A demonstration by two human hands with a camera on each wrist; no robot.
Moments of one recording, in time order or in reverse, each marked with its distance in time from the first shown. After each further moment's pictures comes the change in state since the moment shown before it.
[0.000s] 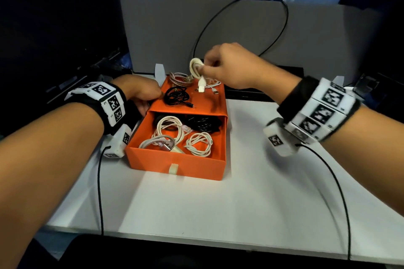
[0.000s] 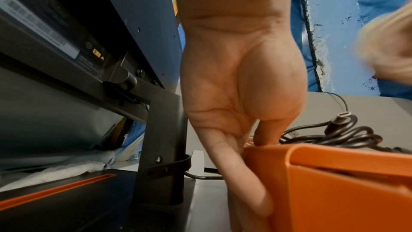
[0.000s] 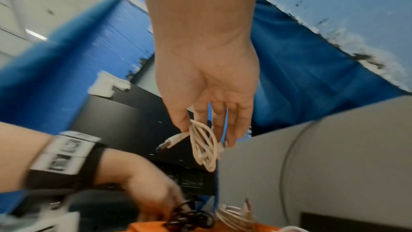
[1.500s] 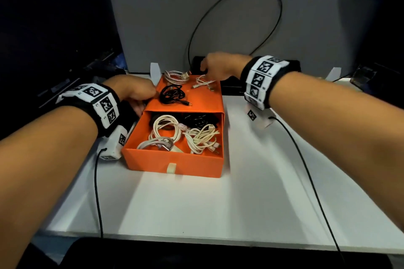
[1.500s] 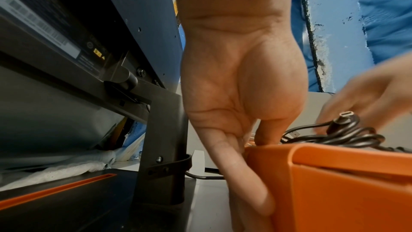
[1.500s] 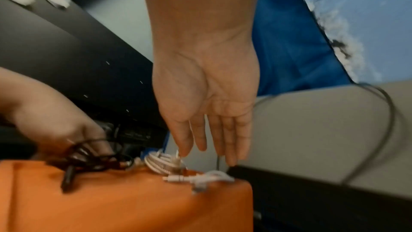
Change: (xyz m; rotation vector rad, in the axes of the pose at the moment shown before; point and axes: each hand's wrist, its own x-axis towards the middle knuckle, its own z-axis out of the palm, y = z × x) left_hand 0.003 -0.002 0.001 0.003 0.006 0.009; right_hand 0.067 0.036 0.040 -0.381 -0.360 0.142
